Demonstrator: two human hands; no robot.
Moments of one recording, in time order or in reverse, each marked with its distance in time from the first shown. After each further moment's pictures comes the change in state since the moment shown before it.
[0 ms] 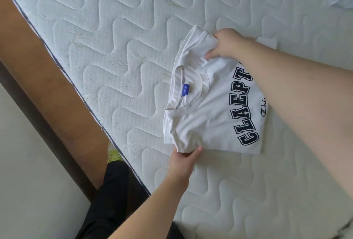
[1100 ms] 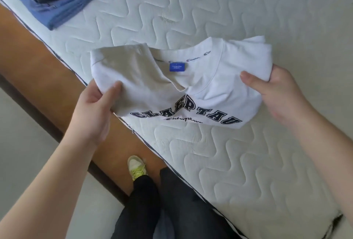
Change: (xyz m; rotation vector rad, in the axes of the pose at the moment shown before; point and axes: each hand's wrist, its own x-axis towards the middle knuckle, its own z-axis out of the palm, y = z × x) left_hand -0.096 0.259 -0.140 0.301 -0.222 0.711; right_hand -0.276 -0.049 0.016 1.260 0.488 0.089
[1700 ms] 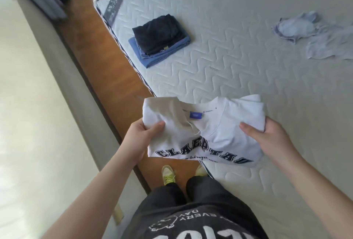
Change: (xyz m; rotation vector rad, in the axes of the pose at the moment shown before) left_hand -0.185 0.129 -0.067 0.119 0.117 -0.197; right_hand -0.177 -0.114 0.064 -0.124 -0.111 -0.051
